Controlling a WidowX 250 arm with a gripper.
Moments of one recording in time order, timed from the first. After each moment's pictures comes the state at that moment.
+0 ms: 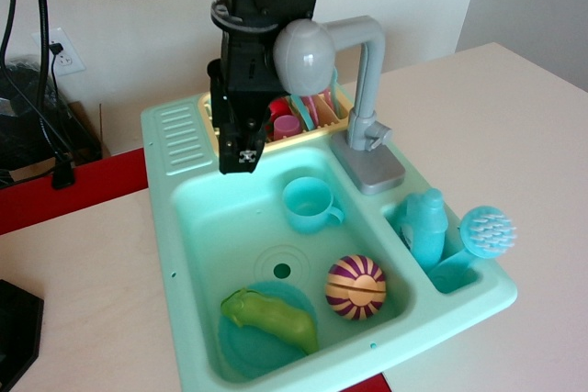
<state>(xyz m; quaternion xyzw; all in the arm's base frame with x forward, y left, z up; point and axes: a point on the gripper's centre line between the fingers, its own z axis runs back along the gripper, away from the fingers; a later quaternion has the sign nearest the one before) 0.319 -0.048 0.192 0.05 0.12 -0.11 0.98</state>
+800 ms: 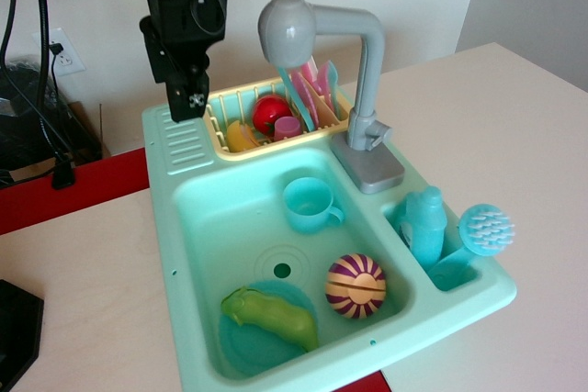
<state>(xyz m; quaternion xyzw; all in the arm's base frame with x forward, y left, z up) 0.291 0.058 0.209 0.11 0.09 0.06 0.99</state>
